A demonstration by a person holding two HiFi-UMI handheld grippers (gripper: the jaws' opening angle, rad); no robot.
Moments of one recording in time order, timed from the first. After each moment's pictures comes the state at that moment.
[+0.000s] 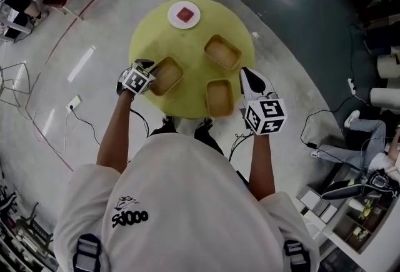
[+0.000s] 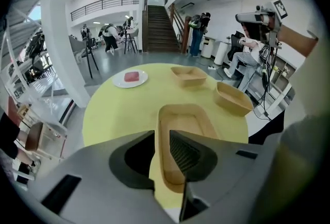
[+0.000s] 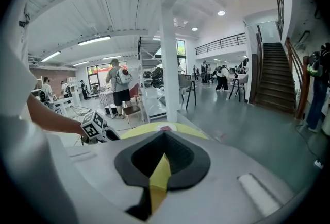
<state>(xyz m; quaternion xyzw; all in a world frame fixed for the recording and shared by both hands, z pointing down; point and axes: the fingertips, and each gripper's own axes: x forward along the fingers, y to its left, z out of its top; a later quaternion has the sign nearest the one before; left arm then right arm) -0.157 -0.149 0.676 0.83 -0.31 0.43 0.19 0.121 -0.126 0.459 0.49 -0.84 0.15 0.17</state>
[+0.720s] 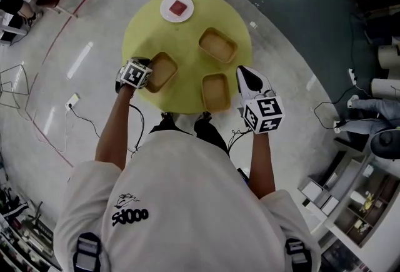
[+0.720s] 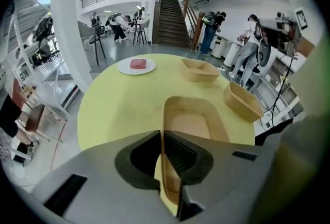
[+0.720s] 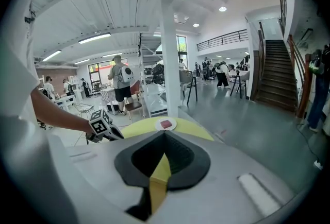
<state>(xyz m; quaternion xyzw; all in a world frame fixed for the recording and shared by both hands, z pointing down) -0.163 -0.155 0.715 0.78 -0.35 0.45 0.25 0.134 -0.119 0.477 0.48 -0.84 0.16 0.19</state>
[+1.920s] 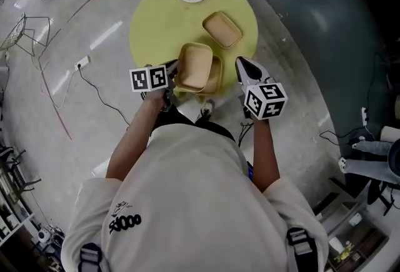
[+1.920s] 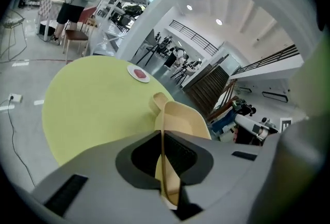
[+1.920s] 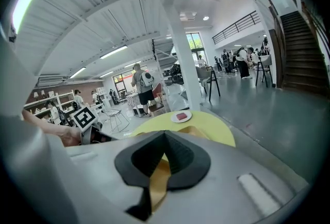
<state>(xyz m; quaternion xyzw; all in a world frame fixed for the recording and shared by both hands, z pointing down) -0.007 -0.047 0.623 0.69 -0.52 0.07 0.49 0.180 -0.095 0.515 0.35 -0.90 0.21 0.14</state>
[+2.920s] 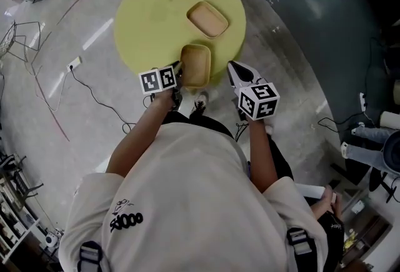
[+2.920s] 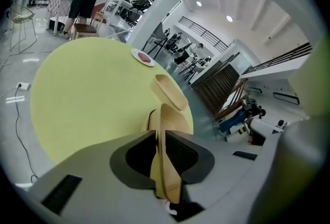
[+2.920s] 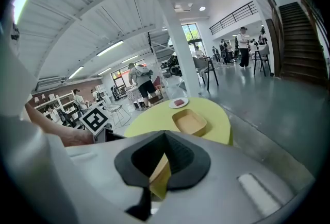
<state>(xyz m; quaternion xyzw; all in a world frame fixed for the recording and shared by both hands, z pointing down) 0.051 -0.039 0.681 0.65 -0.55 0.09 0.52 0.216 -0.065 0.557 0.34 -0.89 0.25 0.17</state>
